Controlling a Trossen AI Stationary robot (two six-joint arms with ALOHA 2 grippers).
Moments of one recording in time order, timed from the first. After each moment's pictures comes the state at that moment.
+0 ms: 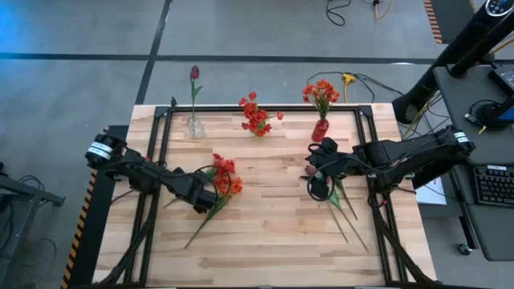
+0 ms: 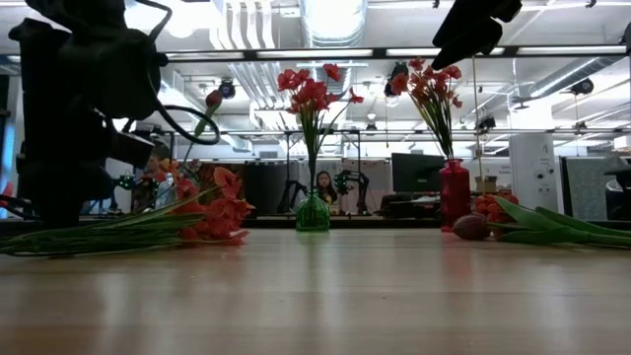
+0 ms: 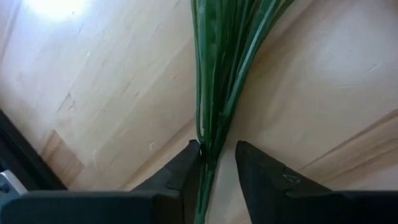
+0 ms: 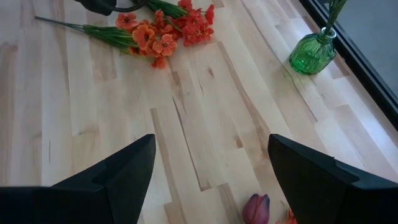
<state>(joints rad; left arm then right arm) -0.30 1.56 0.70 -0.94 -0.25 -1.10 0.19 1.17 1.07 -0.72 0.34 0.34</state>
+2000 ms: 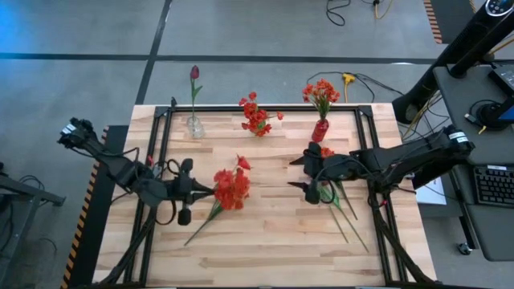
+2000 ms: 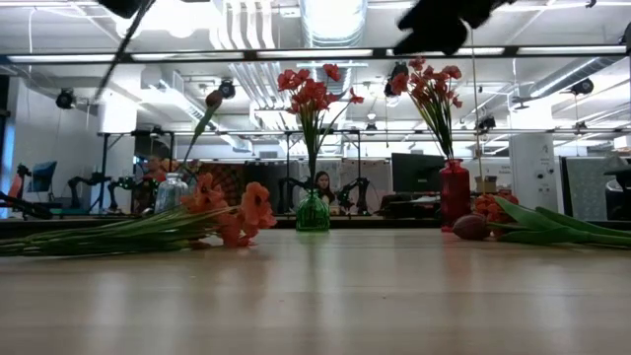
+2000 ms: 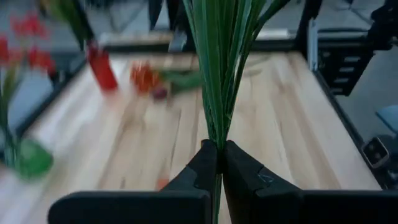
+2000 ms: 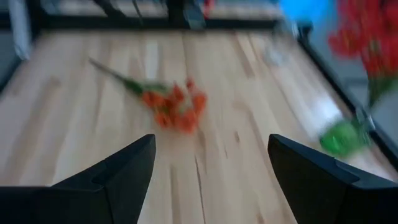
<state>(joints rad) -0.61 0.92 0.79 -0.34 -0.62 -0.25 0.19 1.18 0.89 -0.21 0.29 0.08</state>
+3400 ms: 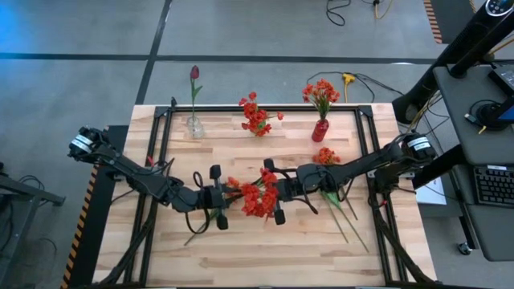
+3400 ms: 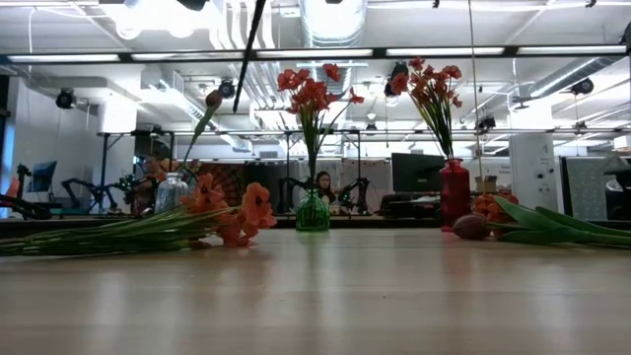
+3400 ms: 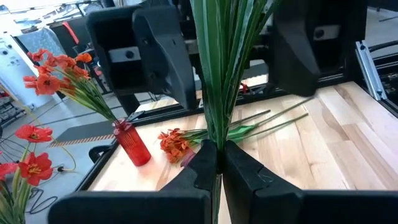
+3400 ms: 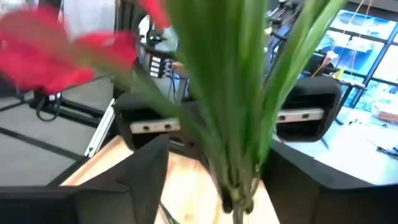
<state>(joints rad) -0.49 1.31 0.77 0.35 -0.69 0.17 0.22 1.64 1.07 0.57 0.02 -0.23</state>
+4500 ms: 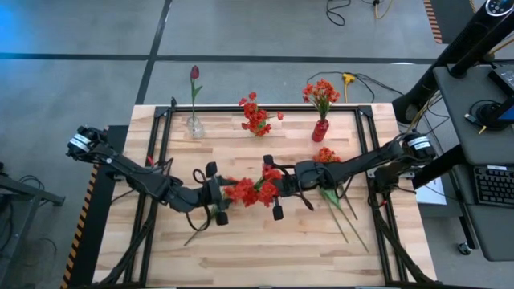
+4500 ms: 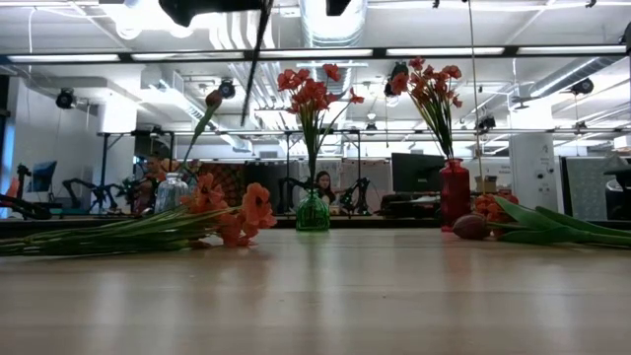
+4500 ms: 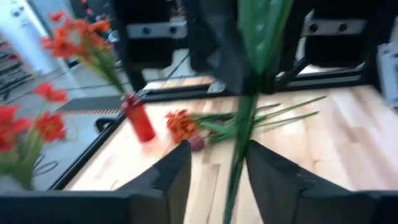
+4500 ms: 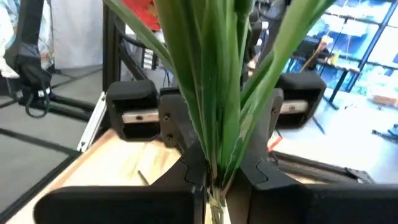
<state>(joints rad) -0.49 1.28 0.77 0.23 -0.77 0.00 0.20 1.63 1.08 0.51 0.03 -0.19</state>
